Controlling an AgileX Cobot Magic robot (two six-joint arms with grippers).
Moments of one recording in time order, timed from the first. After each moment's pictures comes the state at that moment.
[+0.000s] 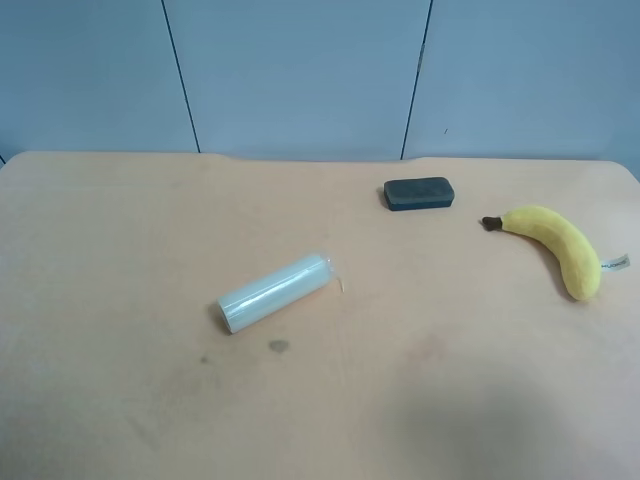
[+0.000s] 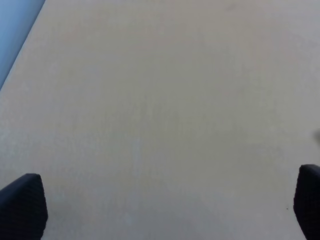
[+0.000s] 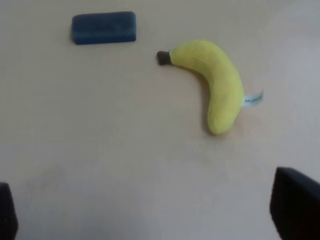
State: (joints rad) left arm 0.09 -0.01 -0.51 0.04 1.05 -0.03; right arm 0.16 0.00 -0.50 -0.06 1.07 0.04
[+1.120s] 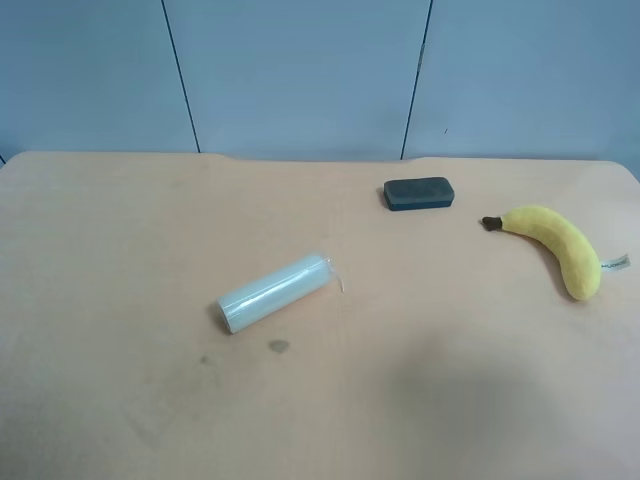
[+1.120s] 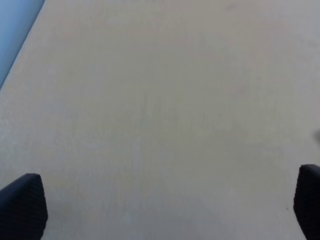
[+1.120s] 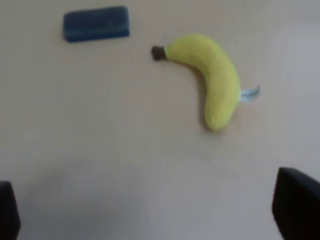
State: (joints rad) left arm 0.09 -0.01 -0.51 0.04 1.06 -0.03; right arm 0.16 0.24 -0.60 -0.08 1.05 0.11
